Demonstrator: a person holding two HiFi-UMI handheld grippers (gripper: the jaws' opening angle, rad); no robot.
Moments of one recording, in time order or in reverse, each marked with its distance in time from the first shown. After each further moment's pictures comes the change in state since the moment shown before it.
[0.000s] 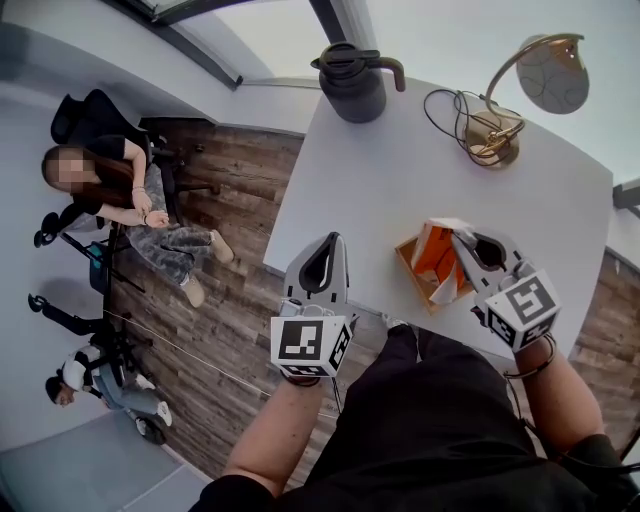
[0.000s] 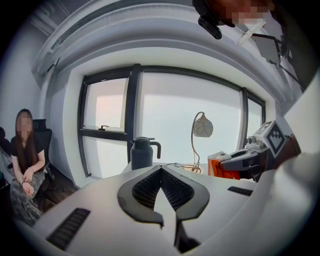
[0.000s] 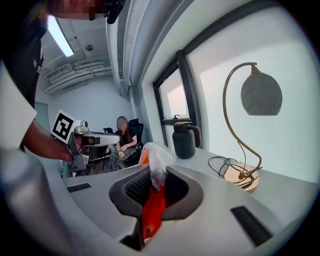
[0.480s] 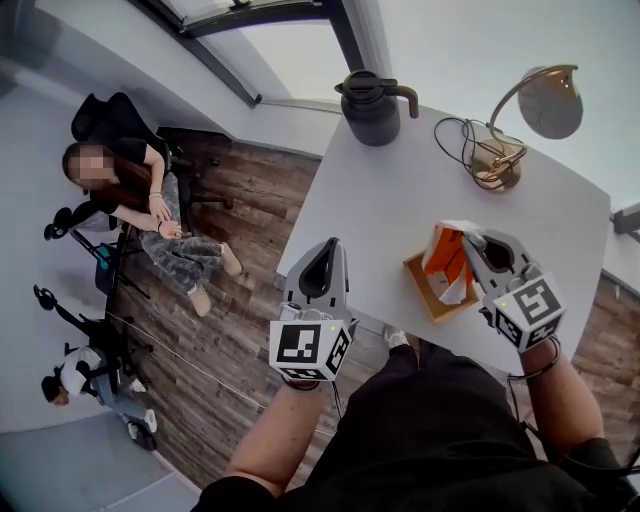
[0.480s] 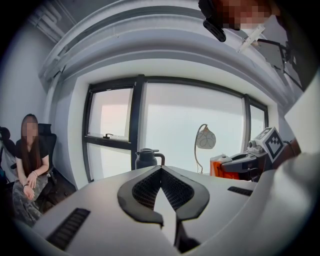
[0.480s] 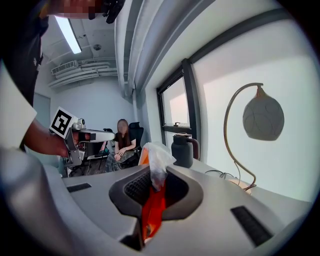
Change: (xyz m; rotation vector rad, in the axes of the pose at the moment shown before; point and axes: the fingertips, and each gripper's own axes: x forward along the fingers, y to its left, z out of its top) left arm -0.023 0.010 0.042 -0.017 -0.085 0.036; right arm -0.012 -0.003 0.040 -0.075 -0.054 -0.015
